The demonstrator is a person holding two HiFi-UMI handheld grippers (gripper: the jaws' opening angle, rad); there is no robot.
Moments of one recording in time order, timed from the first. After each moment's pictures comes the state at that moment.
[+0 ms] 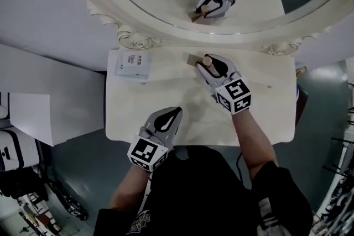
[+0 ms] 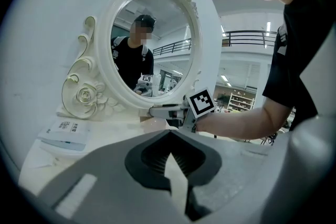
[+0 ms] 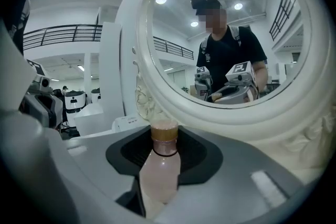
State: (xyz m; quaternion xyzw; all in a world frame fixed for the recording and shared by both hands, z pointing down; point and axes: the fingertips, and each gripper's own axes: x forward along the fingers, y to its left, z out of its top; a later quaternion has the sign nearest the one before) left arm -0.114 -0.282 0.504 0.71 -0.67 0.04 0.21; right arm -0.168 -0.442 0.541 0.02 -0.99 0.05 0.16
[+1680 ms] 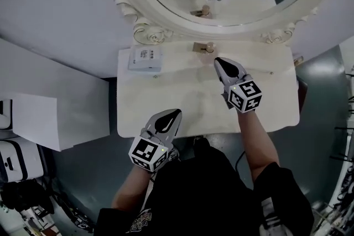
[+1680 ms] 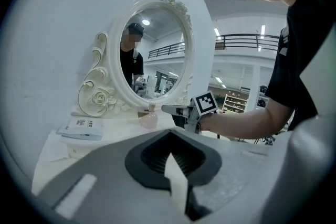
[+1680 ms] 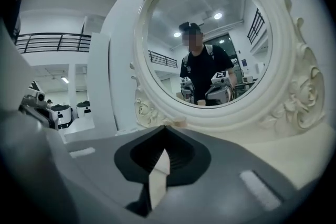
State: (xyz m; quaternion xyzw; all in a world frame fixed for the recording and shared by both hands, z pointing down) left arm -0.119 -0.203 0.488 0.73 -0.65 0.03 0.20; right arm -0.126 -0.412 0.519 0.11 -0.98 0.10 0.11
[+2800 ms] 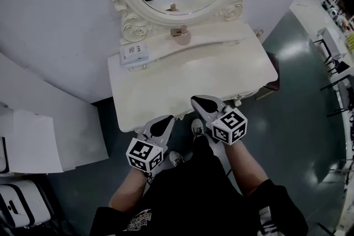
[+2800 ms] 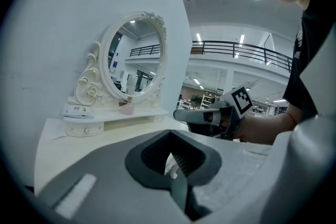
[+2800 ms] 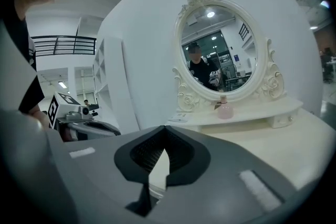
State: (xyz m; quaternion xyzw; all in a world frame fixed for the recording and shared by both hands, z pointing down) left arm -0.060 -0.048 0.480 0.81 -0.56 0.02 0.19; right arm -0.024 -0.127 0.480 0.14 -0.97 0.14 0.12
